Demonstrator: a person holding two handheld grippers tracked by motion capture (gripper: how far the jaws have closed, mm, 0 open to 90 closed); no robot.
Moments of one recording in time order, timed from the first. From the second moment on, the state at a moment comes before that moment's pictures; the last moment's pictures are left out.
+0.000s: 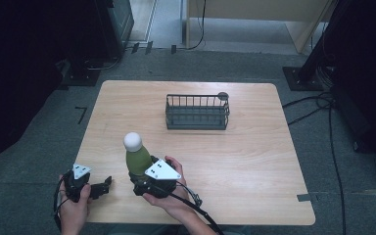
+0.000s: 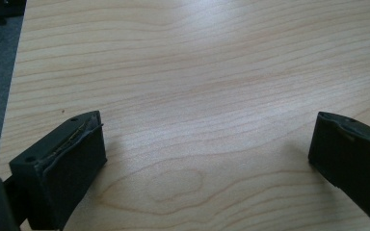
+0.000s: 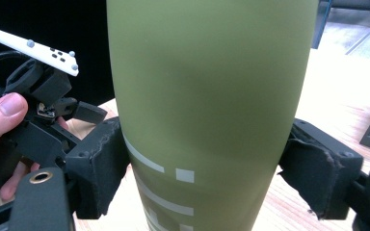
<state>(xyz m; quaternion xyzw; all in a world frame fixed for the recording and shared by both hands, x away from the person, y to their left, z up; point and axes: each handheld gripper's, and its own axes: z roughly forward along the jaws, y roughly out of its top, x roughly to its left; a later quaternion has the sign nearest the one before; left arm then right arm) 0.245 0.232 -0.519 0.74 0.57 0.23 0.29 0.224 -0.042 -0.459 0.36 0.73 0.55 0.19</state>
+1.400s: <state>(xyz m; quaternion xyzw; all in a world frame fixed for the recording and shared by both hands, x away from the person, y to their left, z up) 0.245 0.232 -0.519 0.74 0.56 0.23 0.29 0.242 -0.107 -0.435 0.40 0.68 0.56 0.25</state>
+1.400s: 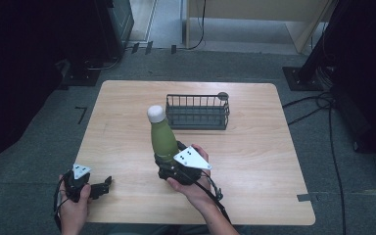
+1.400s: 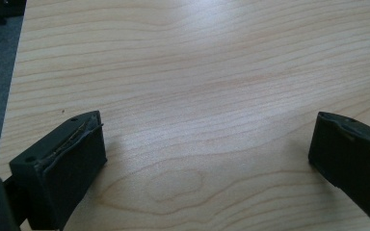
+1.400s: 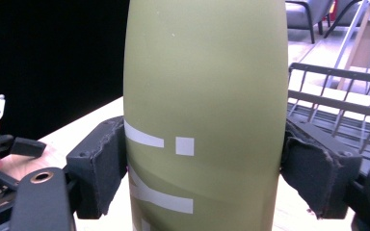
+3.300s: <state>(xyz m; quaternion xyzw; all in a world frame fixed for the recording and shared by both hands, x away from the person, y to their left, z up) 0.245 0.232 -0.519 0.74 0.57 0.23 0.29 0.323 -0.204 -0.372 0.45 0.61 0.55 0.34</state>
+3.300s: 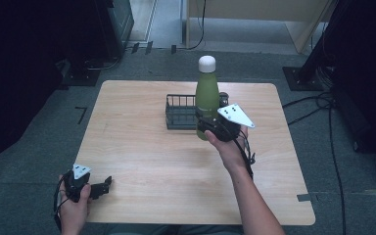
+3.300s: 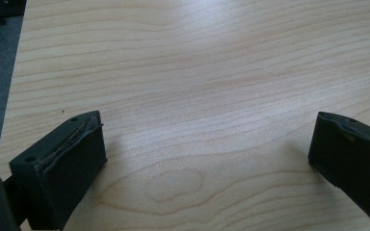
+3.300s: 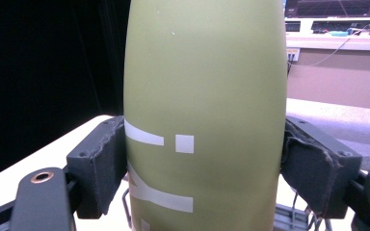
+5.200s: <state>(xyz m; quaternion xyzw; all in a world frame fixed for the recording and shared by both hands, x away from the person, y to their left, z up) 0.245 0.232 -0.519 0.74 0.57 0.23 0.29 0.439 -0.236 -0.382 0.51 0.59 0.52 0.36</state>
